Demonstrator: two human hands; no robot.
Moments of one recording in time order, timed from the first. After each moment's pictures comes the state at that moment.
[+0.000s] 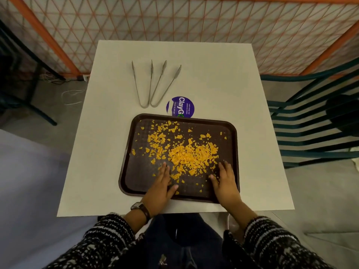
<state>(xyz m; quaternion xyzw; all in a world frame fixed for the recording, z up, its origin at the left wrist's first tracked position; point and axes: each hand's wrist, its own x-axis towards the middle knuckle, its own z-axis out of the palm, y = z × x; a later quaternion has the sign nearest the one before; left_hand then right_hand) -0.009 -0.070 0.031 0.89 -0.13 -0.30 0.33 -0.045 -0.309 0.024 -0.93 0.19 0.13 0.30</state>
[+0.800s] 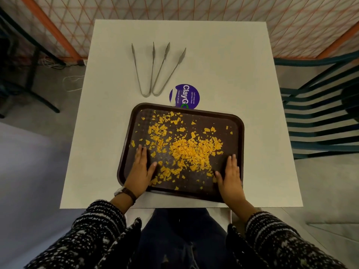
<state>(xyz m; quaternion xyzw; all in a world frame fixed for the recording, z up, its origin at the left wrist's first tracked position) 0.029 -0.027 0.019 0.92 -0.01 -0.22 0.34 -0.050 -0.310 0.010 -0.93 0.19 0.17 0.28</state>
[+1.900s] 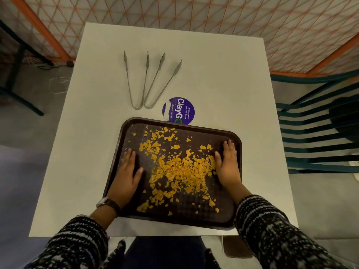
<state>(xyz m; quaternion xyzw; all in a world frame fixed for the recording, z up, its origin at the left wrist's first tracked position) 0.073 -0.025 0.007 0.93 -0.02 -0.19 0.32 0.066 -0.346 -0.005 -0.93 0.20 0.09 0.30</state>
